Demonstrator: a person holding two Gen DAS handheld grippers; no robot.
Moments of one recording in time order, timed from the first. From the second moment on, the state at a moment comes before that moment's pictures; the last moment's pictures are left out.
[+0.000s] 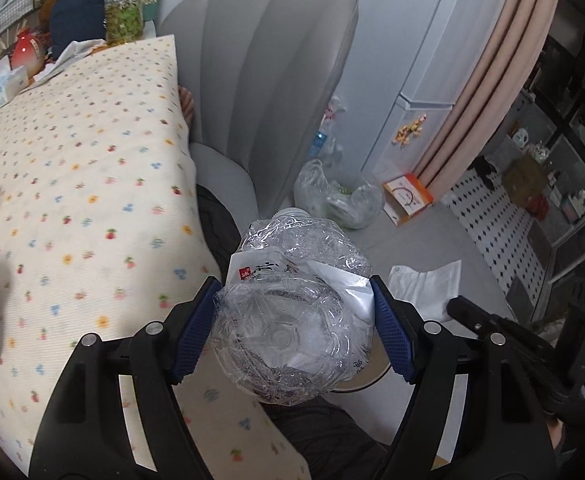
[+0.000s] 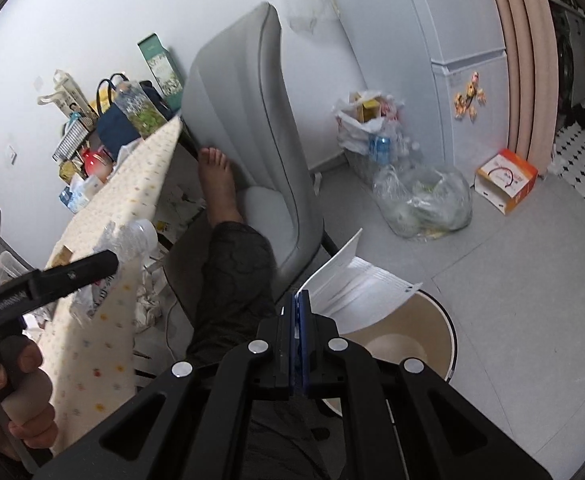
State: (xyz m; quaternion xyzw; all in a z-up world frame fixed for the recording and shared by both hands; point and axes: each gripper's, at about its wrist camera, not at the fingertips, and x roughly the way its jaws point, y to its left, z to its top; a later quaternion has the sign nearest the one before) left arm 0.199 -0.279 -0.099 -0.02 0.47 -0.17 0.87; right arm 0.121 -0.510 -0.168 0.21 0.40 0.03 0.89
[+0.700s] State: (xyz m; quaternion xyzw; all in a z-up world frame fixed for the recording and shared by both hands) left arm 0.201 -0.362 -0.112 0.02 0.49 -0.25 0.84; right arm 0.084 -0.597 -0.177 0.25 0.38 -0.12 0.88
